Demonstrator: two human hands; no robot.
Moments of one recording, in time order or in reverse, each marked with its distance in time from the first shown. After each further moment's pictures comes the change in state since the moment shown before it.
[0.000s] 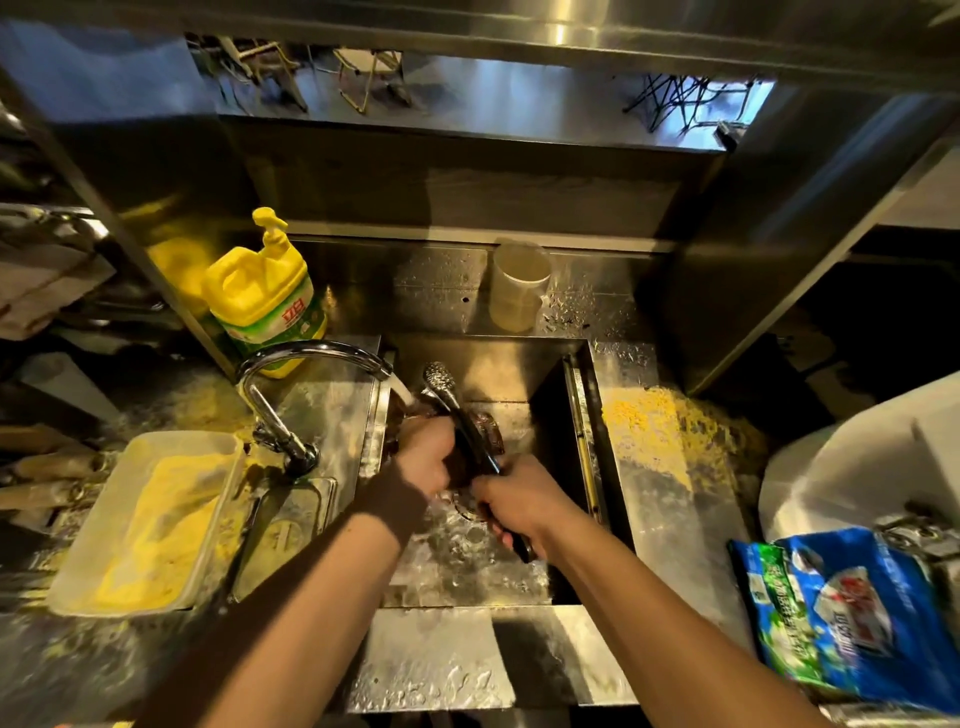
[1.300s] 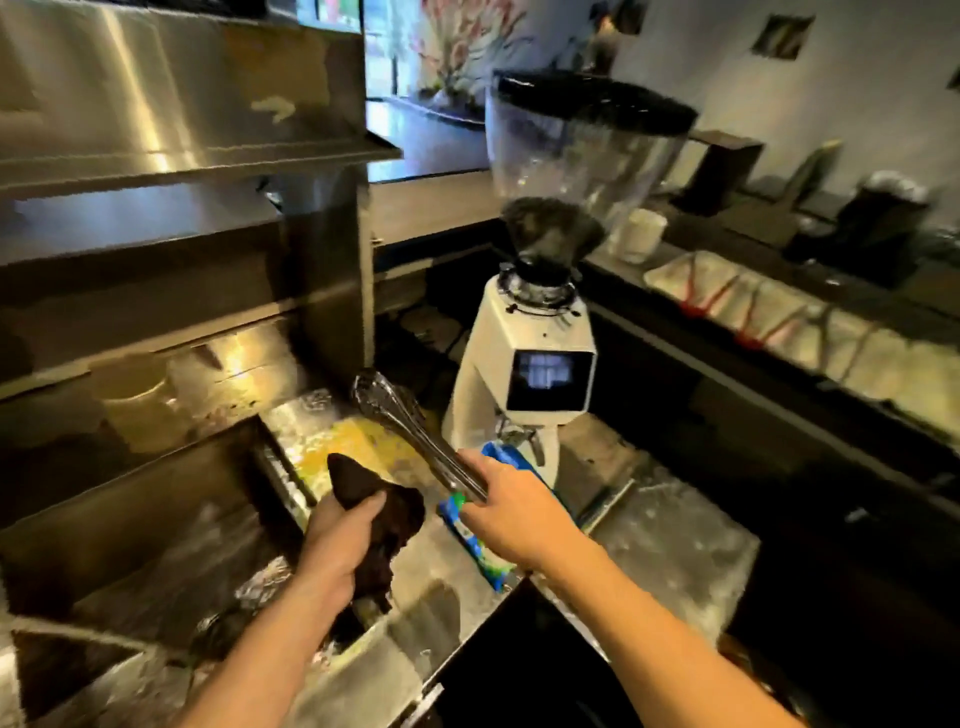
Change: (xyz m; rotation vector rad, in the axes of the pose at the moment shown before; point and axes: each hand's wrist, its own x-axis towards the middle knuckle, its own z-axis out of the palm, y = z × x) left_hand -0.140 -0.147 0.154 0.518 -0.526 0.238; right_hand -0.191 0.111 -0.201 -0.491 0.743 -0.082
